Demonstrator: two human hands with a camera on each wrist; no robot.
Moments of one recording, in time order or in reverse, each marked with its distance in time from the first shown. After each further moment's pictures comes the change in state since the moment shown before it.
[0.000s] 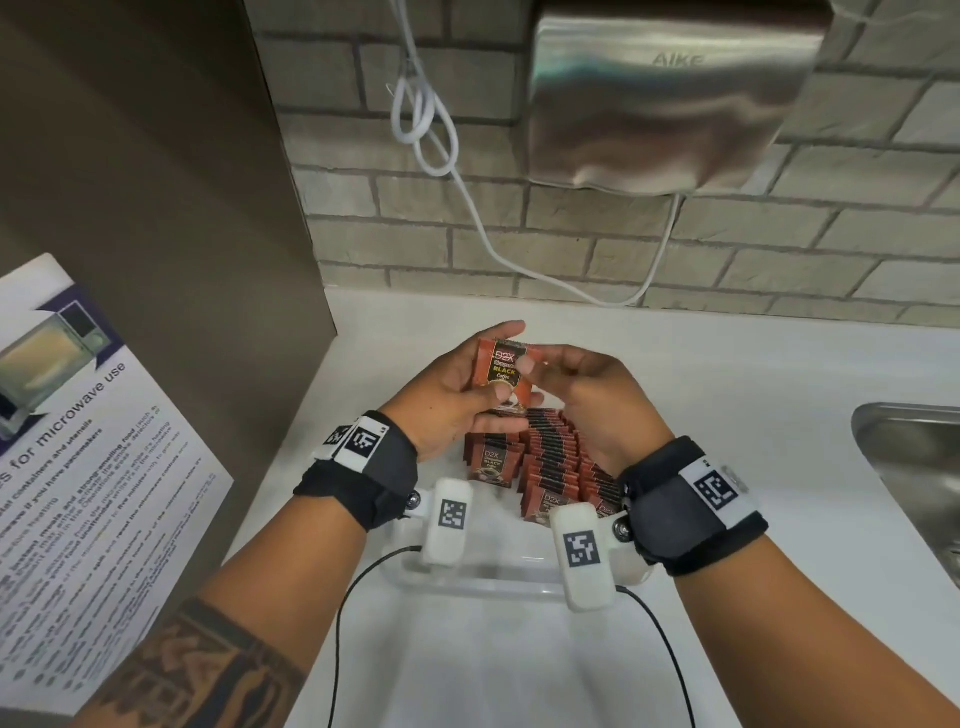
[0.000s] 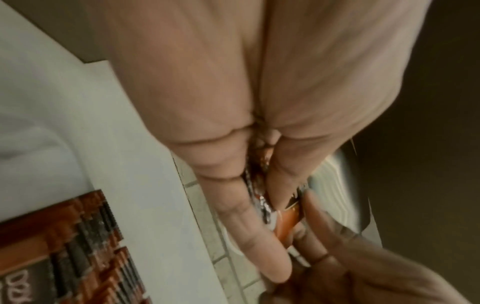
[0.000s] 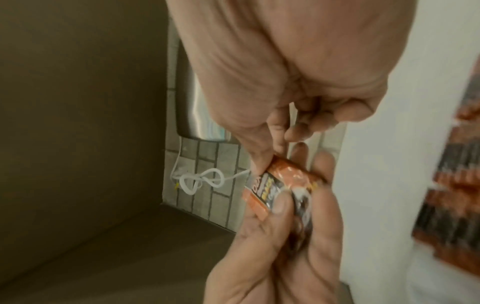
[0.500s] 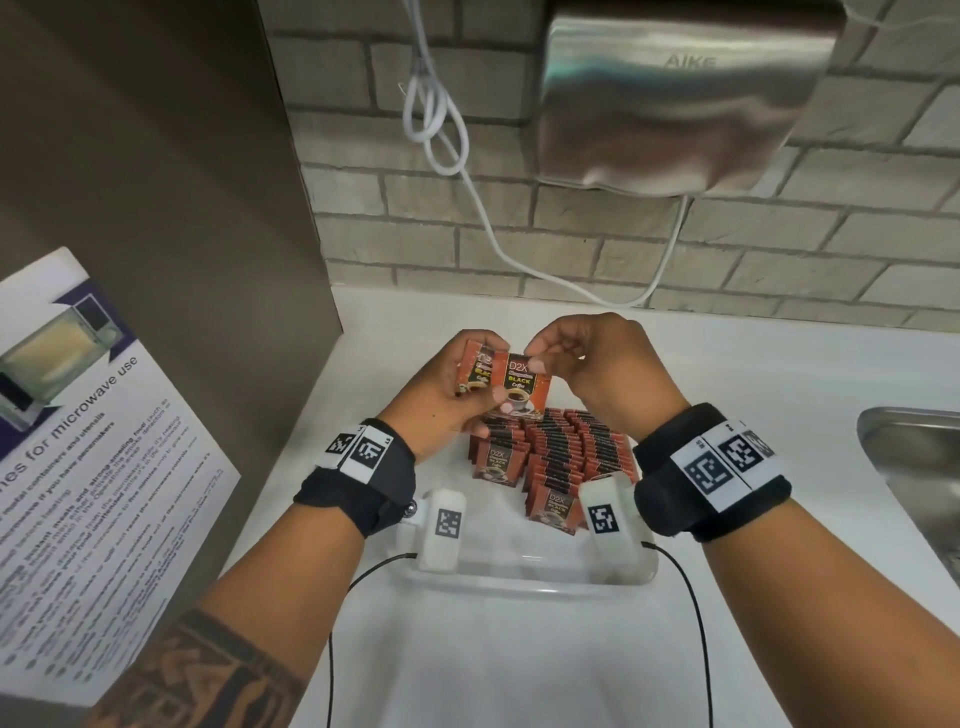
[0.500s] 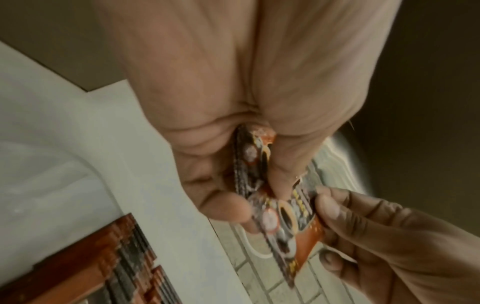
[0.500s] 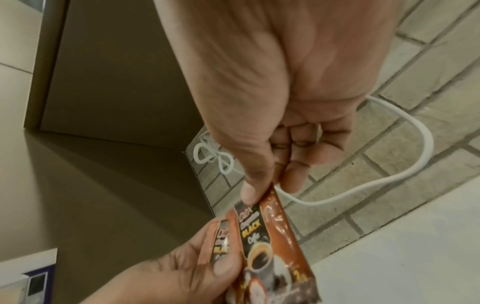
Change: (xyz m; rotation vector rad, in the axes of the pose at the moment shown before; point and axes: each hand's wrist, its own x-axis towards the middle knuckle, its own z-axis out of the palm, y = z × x) left_hand -0.008 -0.007 -0.009 0.231 0.219 0.062; right_hand 0.021 -0.023 -0.010 -0.602 -0.020 -0.234
